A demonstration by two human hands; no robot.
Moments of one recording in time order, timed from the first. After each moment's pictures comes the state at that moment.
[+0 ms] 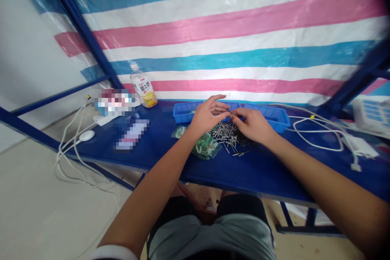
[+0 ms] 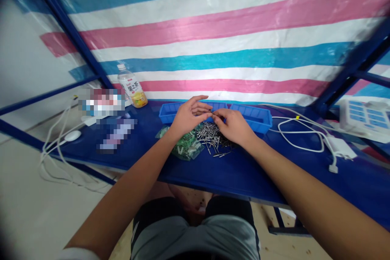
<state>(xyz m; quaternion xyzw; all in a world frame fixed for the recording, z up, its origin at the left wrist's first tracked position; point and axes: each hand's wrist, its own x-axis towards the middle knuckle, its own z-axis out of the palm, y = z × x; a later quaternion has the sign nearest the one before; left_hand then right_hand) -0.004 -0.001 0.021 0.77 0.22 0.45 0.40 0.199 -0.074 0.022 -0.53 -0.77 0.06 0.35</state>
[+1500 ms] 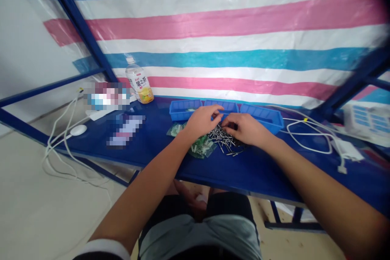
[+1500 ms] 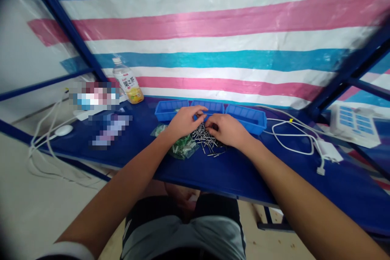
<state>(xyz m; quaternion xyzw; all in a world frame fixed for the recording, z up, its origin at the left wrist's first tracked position) -0.009 -0.005 0.021 0.88 0.28 0.34 0.16 0.206 -0.074 0.025 -0.47 -0.85 0.07 0.23</state>
